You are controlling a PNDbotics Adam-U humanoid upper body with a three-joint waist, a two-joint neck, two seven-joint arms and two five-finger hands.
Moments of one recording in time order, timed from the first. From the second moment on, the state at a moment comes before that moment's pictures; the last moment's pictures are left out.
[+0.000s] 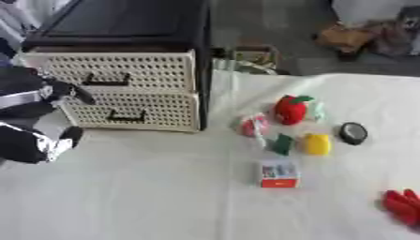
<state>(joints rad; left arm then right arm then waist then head) -0.66 1.07 -0.22 -1.99 -0.45 0.28 -0.76 -0.40 -0.54 -0.13 -1.98 0.19 -0.01 -0.43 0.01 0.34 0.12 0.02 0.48</state>
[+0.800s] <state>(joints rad) -0.72 1.07 -0.20 -1.99 -0.42 0.32 -0.81 -0.39 -0.54 -0.13 -1.98 0.19 -0.02 -0.44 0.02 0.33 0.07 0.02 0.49</state>
